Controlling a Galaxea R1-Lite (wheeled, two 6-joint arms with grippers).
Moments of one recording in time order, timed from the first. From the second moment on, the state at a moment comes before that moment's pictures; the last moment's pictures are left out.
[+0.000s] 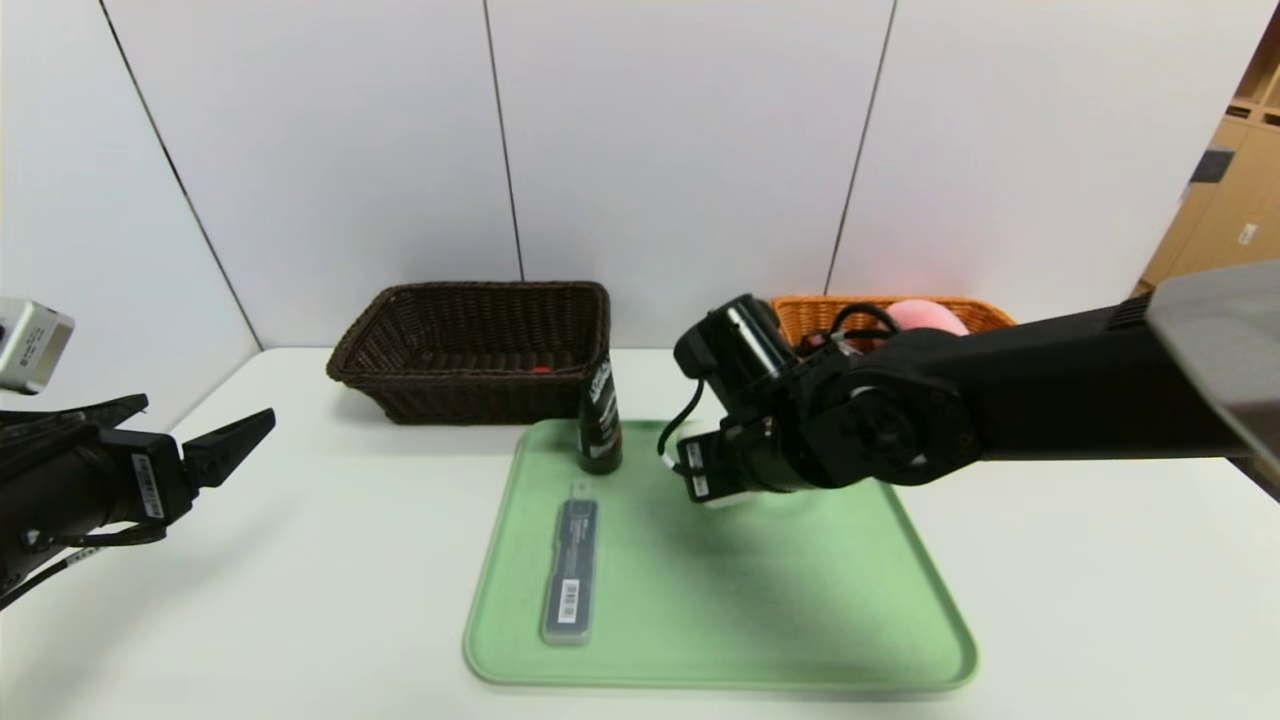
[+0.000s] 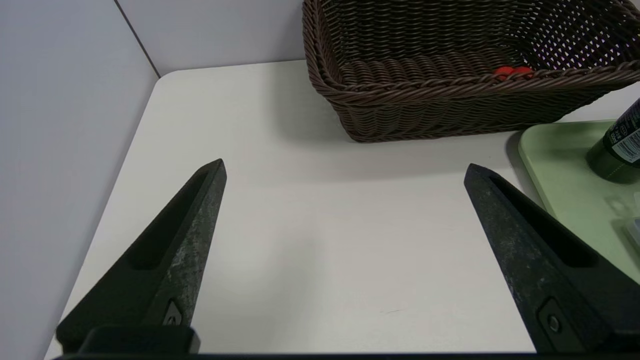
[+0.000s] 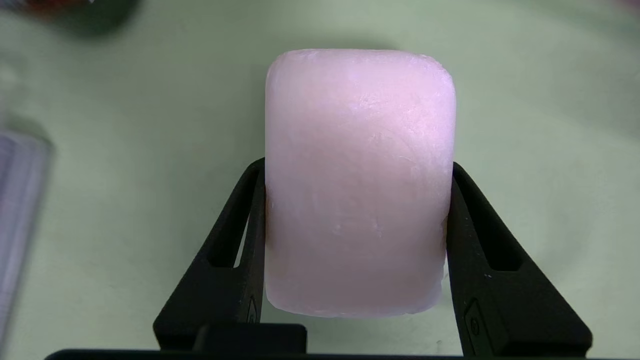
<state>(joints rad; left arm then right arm) 0.07 1.19 -0.42 -0.62 -0.10 0.07 0.73 2.05 -1.45 0.25 -0.33 0.29</state>
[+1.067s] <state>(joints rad) 0.07 1.16 -0.39 -0.61 -0.11 0.08 0.76 2.13 -1.53 -0.75 -0.13 -0.11</state>
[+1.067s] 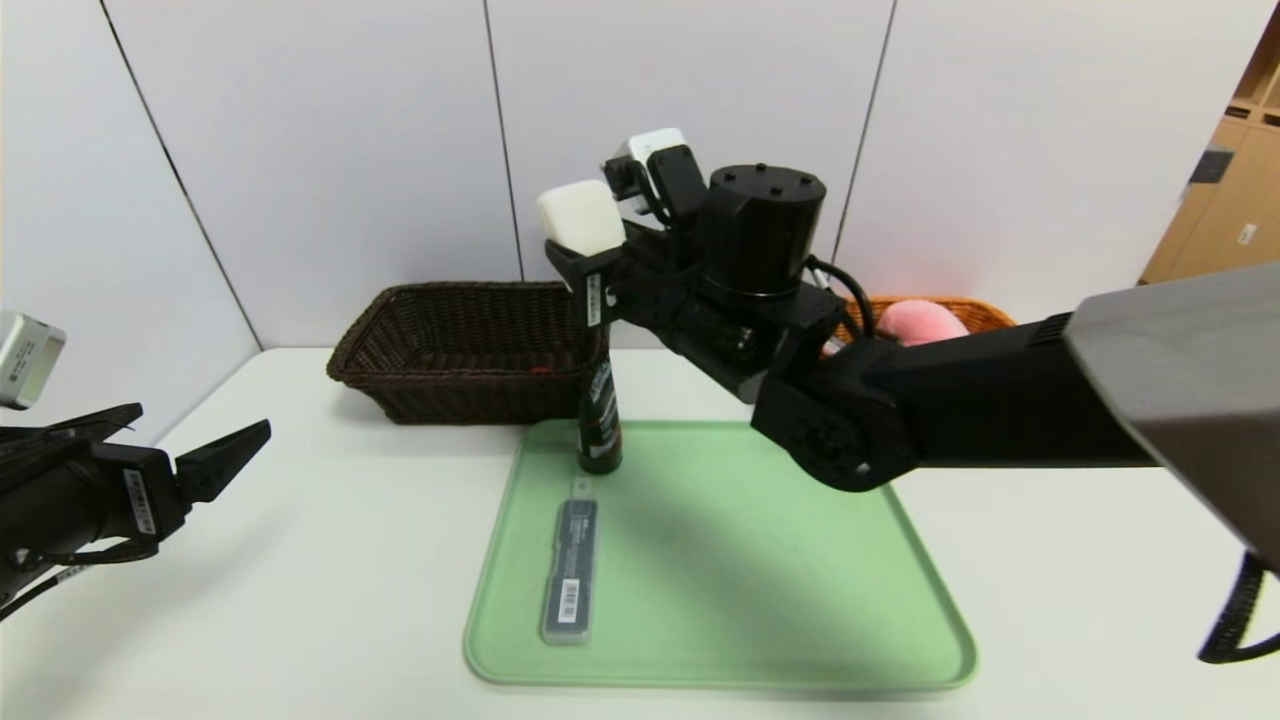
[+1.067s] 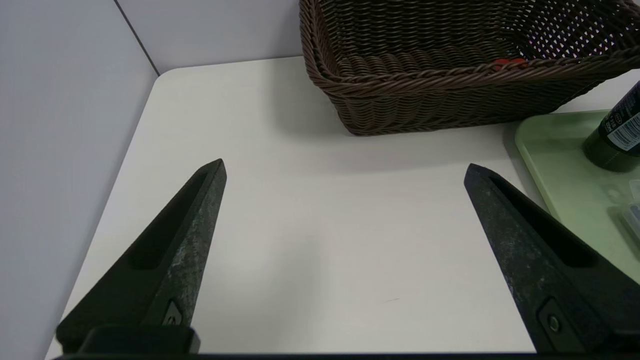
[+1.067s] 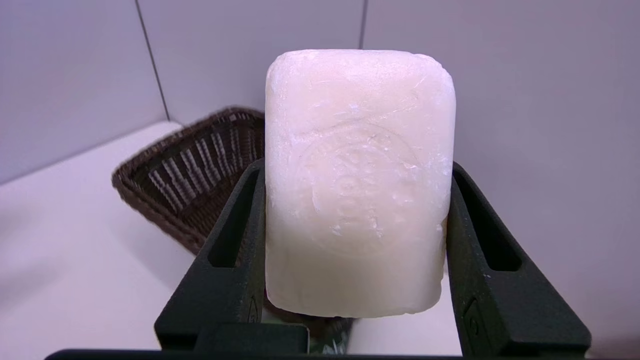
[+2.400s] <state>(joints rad) 0.07 1.18 -0.37 -0.61 -0.13 0.08 0.73 2.52 -1.96 -0.71 -0.05 -0.21</state>
